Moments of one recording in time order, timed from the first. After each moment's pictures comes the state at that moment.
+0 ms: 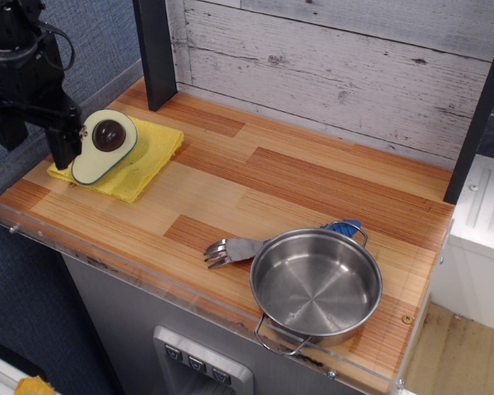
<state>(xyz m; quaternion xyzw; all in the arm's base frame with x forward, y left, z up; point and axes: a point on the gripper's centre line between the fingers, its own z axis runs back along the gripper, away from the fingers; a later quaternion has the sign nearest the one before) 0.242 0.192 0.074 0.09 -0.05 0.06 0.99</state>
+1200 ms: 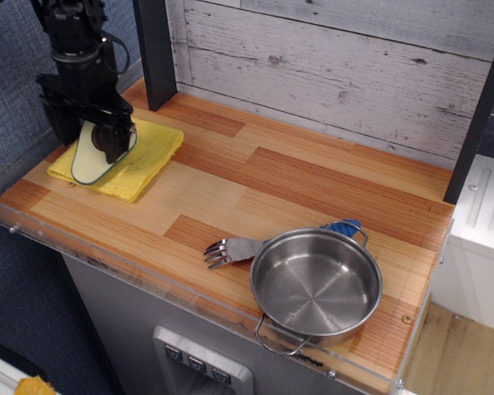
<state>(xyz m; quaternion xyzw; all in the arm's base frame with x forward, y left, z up) 0.296 0.183 0.037 0.07 -0.04 0.02 1.00</state>
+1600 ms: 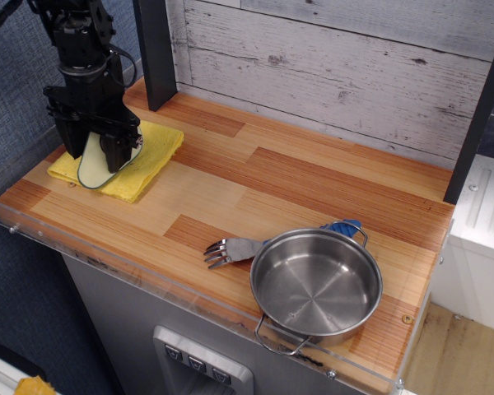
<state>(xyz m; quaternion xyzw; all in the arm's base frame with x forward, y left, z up) 0.292 0.178 0.028 0.07 -0.03 0.03 1.00</state>
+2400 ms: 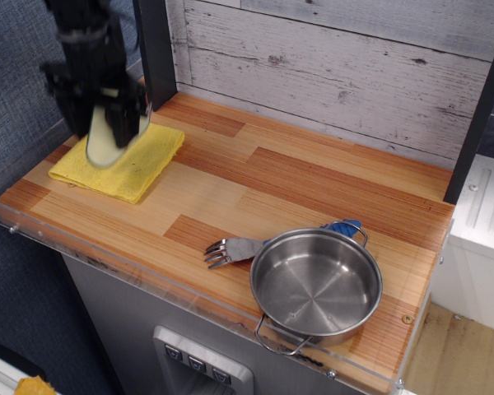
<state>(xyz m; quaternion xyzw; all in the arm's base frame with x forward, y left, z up) 0.293 0.156 0.077 0.04 -0.05 0.07 1.00</state>
